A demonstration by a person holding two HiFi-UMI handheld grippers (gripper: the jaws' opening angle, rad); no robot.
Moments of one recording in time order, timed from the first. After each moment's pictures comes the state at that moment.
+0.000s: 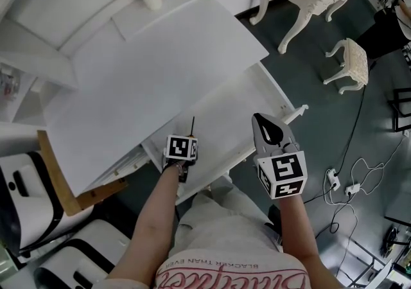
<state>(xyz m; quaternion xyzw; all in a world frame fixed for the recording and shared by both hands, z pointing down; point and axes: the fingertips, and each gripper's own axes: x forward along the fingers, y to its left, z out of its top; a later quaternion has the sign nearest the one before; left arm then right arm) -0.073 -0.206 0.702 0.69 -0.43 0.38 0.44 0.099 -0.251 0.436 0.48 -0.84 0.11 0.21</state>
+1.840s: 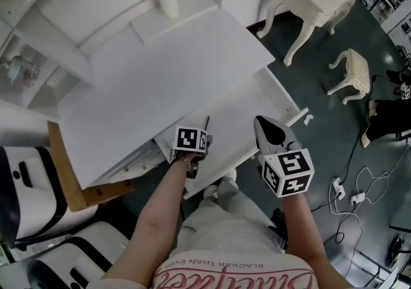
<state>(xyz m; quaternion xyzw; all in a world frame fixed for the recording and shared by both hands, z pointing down) -0.073 -0.210 0.656 0.70 -0.45 0.34 0.45 0.074 -0.219 0.416 0.48 -0.85 0.14 0.17</state>
